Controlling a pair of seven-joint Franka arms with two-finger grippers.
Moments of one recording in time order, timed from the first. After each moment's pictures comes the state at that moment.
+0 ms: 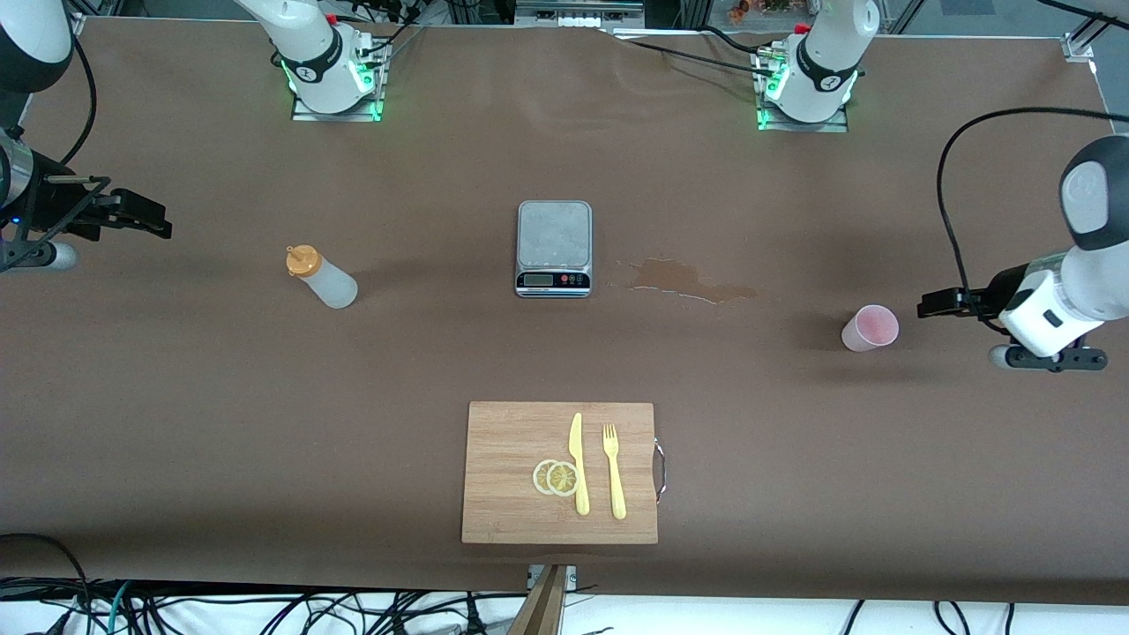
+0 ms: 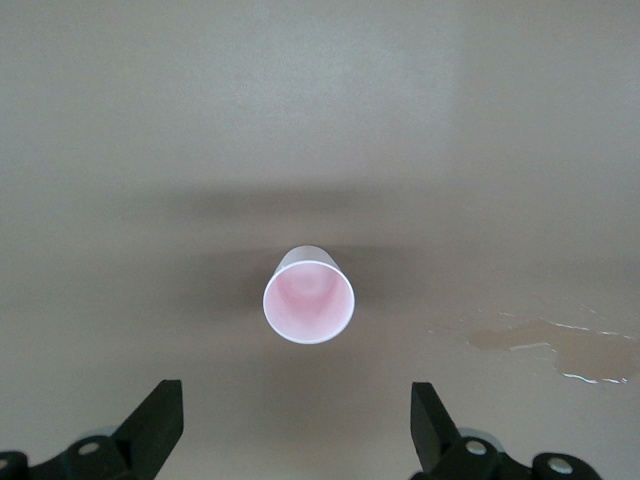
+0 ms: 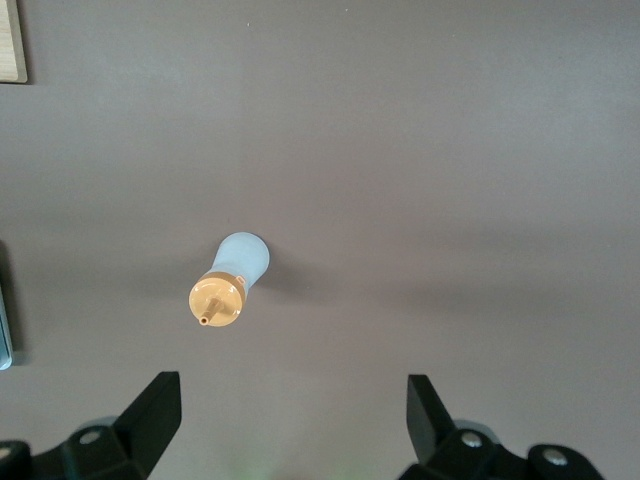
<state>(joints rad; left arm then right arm) 0.15 0.31 -0.05 -1.70 -0.04 1.83 0.11 0.03 0.07 -0.07 -1.65 0.00 1.60 -0.08</state>
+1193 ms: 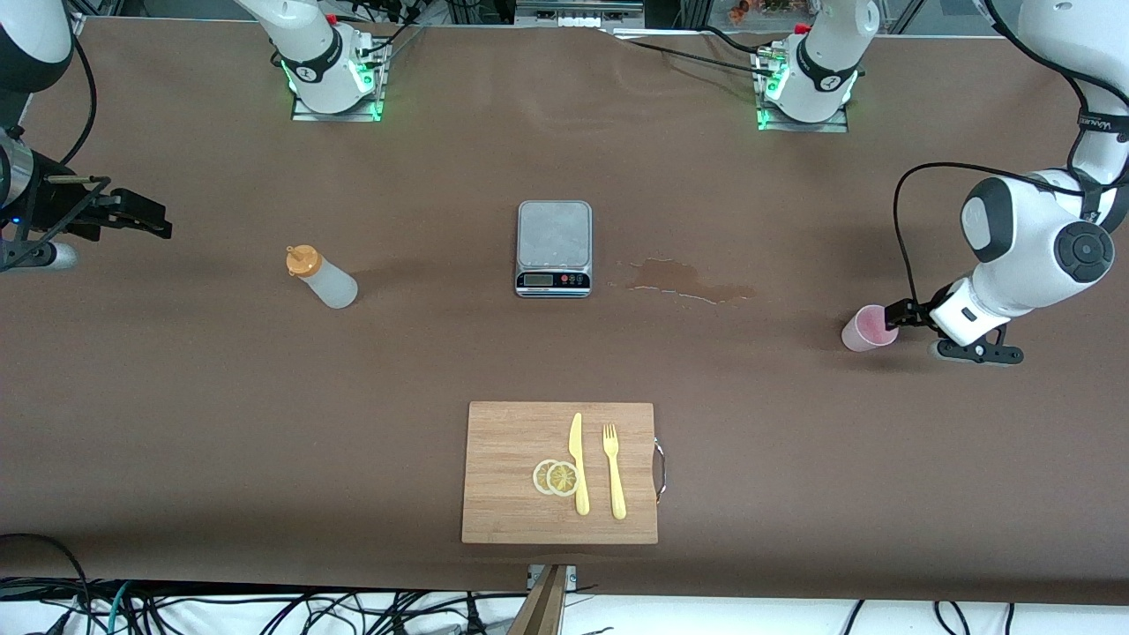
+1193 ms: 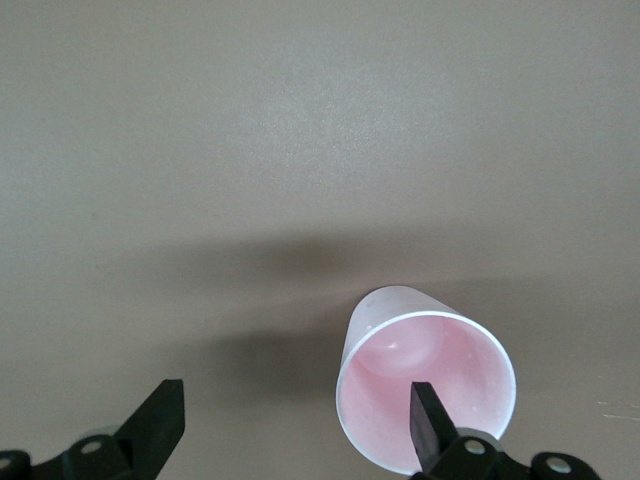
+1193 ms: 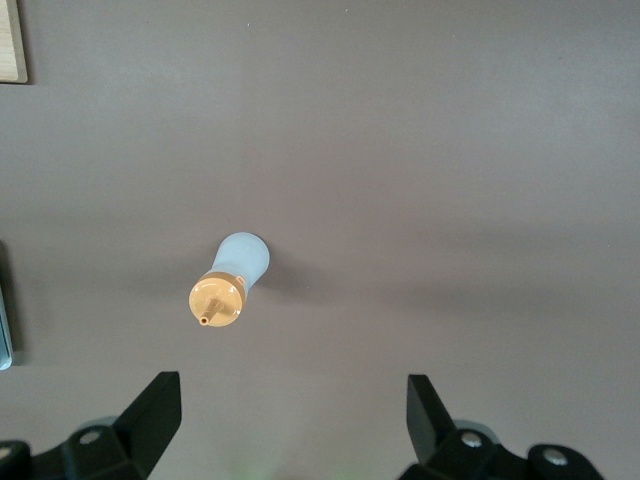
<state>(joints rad) 0.20 0.34 -0.05 -2.09 0.03 2.39 0.22 0.03 0.07 -0.07 -1.65 0.00 1.60 -0.08</state>
